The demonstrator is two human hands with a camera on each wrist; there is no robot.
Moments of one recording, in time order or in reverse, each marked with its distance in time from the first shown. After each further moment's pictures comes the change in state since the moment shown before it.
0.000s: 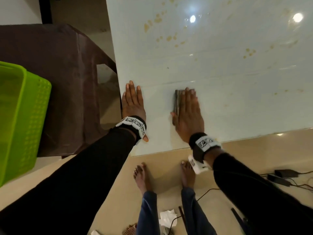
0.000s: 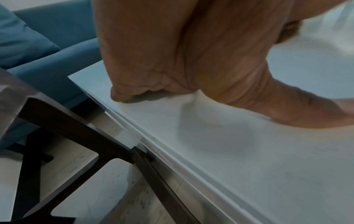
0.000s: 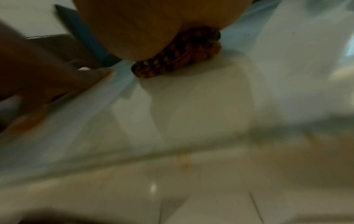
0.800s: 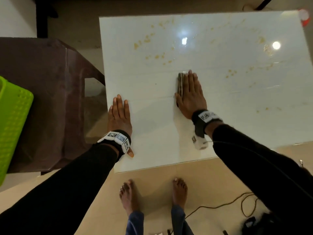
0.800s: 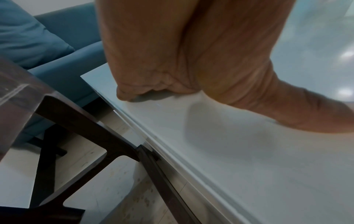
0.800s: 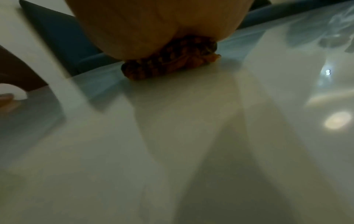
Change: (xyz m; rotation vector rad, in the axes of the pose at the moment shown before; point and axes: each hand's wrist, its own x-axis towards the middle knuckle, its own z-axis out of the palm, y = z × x) left_hand 0.003 0.002 -0.004 0.047 -0.037 0.017; right_hand 0.113 0.074 -0.047 -0.042 -0.033 -0.010
